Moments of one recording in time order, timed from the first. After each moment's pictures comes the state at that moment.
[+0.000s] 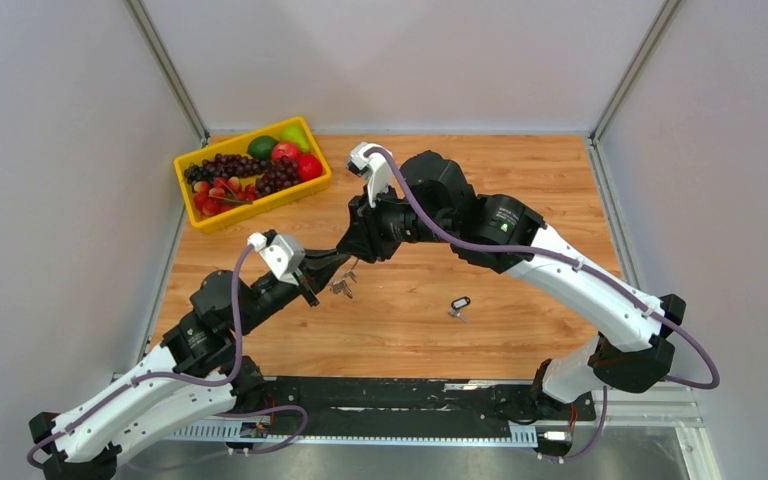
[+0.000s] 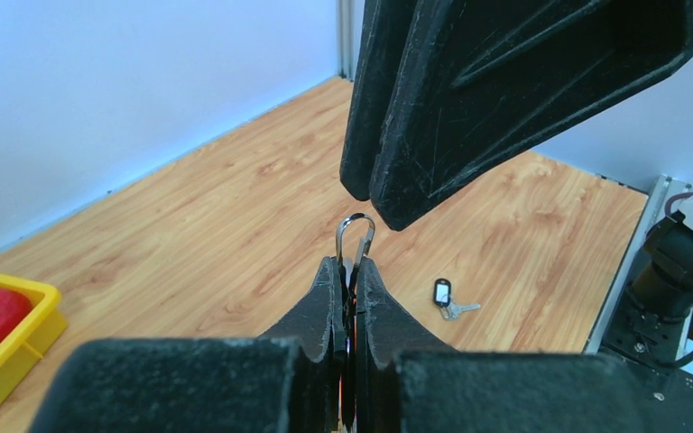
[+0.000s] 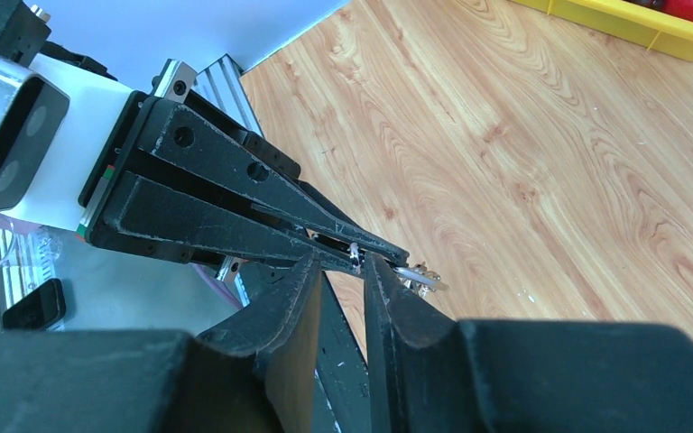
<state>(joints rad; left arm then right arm) -0.91 0.53 0.66 -0.03 -0.01 0.00 1.06 1.48 1.81 -0.74 -0.18 0.27</state>
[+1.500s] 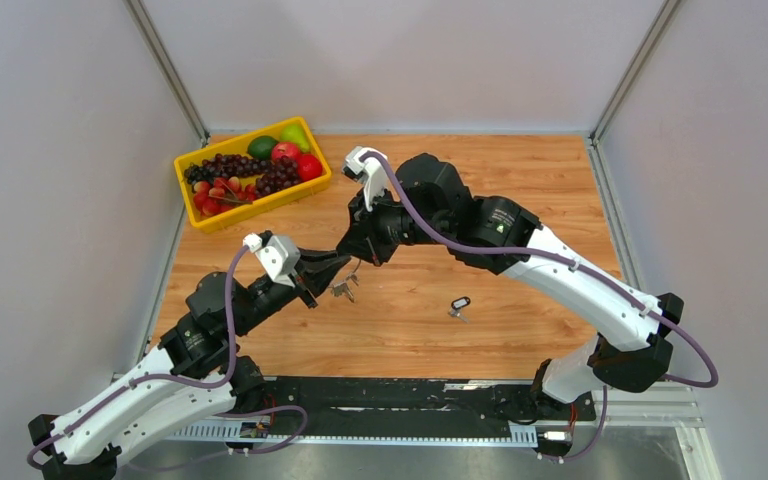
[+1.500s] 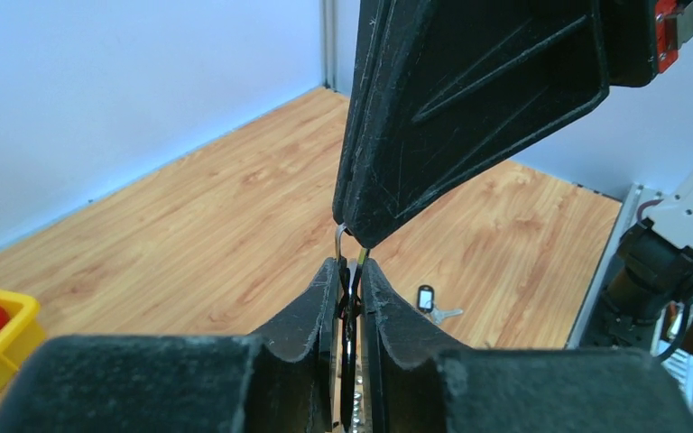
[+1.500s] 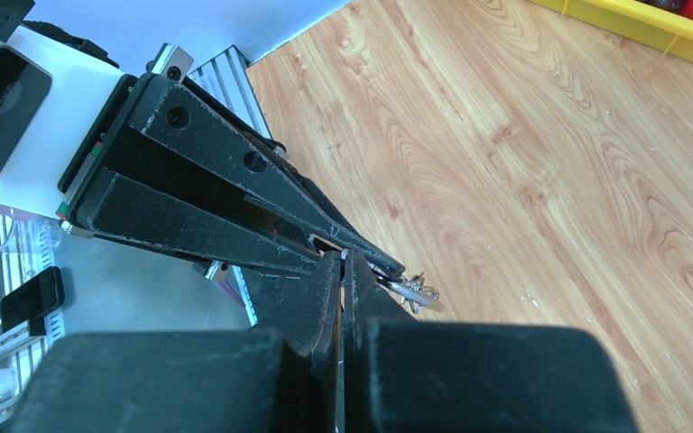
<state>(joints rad) -0.91 0.51 0.66 -0.02 0.02 -0.02 1.07 1.49 1.80 -0.72 -0.21 0.25</state>
